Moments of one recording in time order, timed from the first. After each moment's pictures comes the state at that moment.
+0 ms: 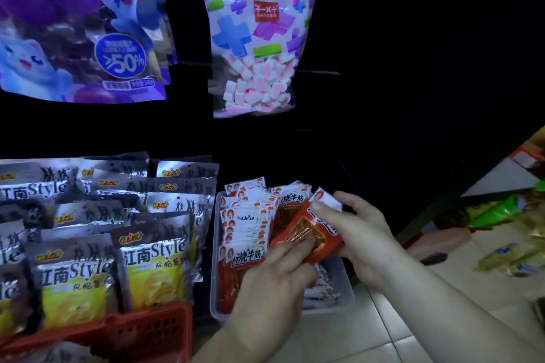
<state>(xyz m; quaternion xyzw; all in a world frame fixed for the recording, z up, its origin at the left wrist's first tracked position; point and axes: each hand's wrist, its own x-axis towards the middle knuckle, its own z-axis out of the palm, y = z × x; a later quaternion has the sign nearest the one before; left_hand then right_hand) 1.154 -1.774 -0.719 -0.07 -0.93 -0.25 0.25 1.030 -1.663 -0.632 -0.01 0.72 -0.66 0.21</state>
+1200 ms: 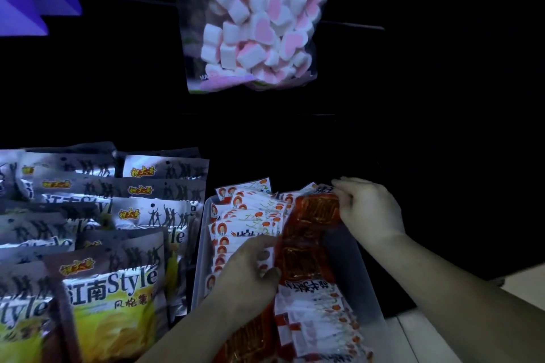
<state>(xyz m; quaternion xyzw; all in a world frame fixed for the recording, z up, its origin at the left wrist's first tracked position) 1.060 -1.857 -0.815 0.24 -0.77 -0.59 -0.02 0.874 -1.705 -0.753 -0.28 0.93 -0.23 -0.09</state>
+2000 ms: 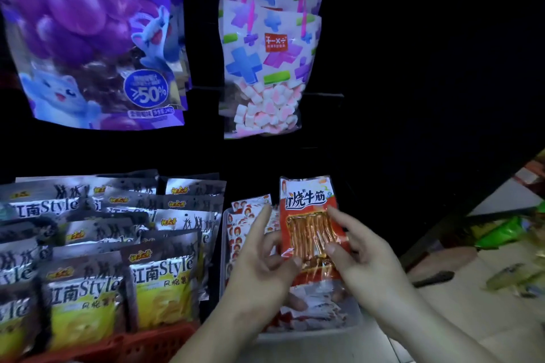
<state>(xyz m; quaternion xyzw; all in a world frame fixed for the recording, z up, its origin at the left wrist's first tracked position) 1.161 -1.801 -0.643 0.16 -0.57 -0.80 0.11 1.067 -1.656 -0.611 -0.16 0.77 -0.58 0.21</state>
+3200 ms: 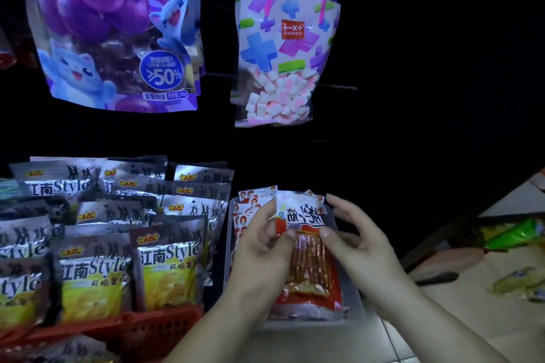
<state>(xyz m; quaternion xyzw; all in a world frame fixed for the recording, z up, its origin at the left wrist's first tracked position) 1.150 -1.799 -0.659 0.20 -0.57 -0.77 0.21 1.055 -1.668 -0.635 -0.20 0.75 -0.61 0.17</state>
